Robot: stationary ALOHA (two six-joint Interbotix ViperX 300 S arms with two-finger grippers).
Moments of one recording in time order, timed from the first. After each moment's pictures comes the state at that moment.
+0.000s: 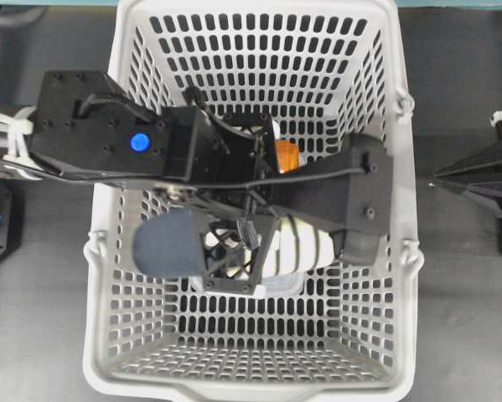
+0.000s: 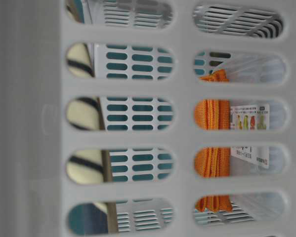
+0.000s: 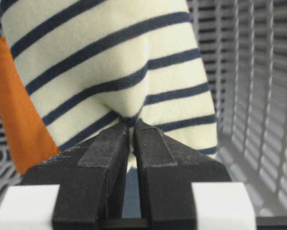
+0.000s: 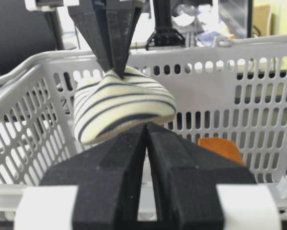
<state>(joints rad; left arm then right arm) -0.13 0.22 -0.49 0.04 1.46 -0.01 0.04 -0.97 1.20 0.01 -0.23 0.06</state>
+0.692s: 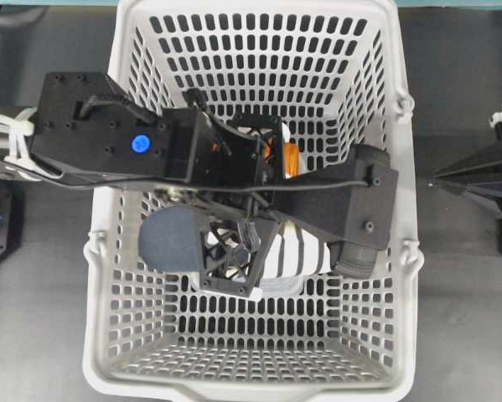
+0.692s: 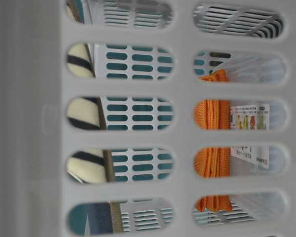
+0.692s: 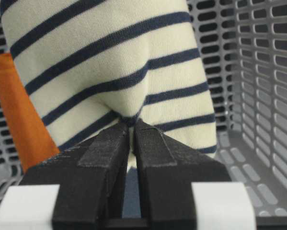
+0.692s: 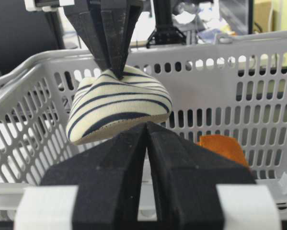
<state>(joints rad) -0.13 0.22 -0.49 0.04 1.43 0.06 0.04 -0.97 1.21 0.01 -0.23 0.08</state>
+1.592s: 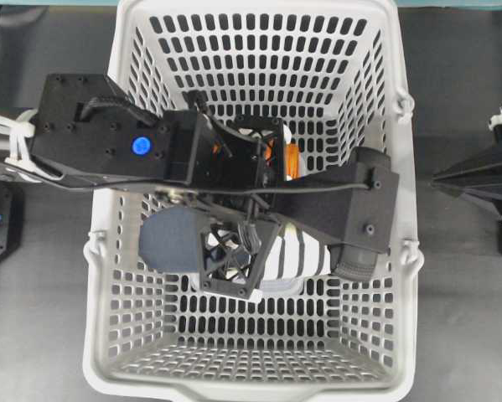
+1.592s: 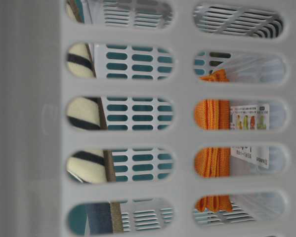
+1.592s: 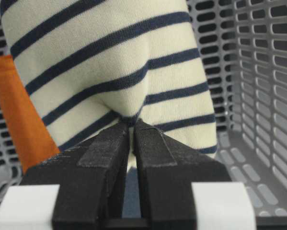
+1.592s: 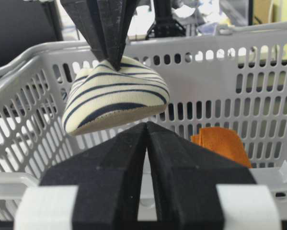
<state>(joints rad) -0.14 0.22 -0.49 0.04 1.43 0.06 0.04 -0.97 1.22 0.01 -0.23 0.08</state>
